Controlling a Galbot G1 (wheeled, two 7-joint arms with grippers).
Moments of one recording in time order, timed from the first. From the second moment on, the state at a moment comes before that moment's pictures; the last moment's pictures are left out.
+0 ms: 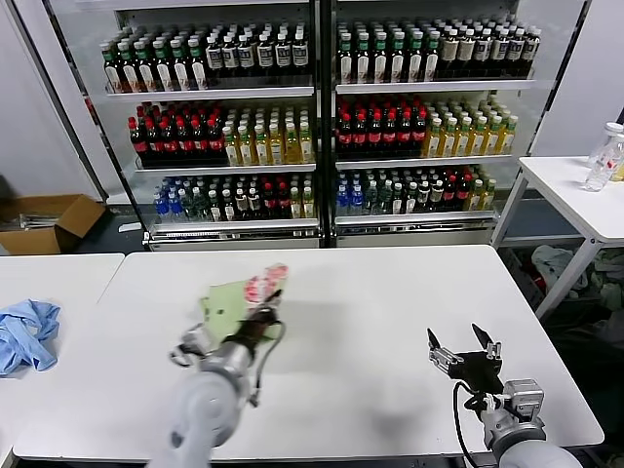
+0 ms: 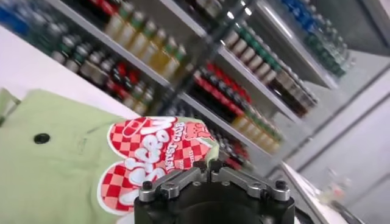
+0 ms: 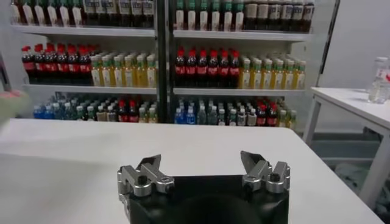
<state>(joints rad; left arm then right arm) 1.10 -1.46 -0.29 -1.93 -0.90 0.47 -0.31 -1.51 1.07 0.55 2.25 0.48 -0.45 0.24</state>
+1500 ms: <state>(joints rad) 1.38 -1.32 -0.53 -2.14 -0.67 0.36 -0.29 -0.86 1.25 -0.11 1.71 0.78 -0.57 0.52</state>
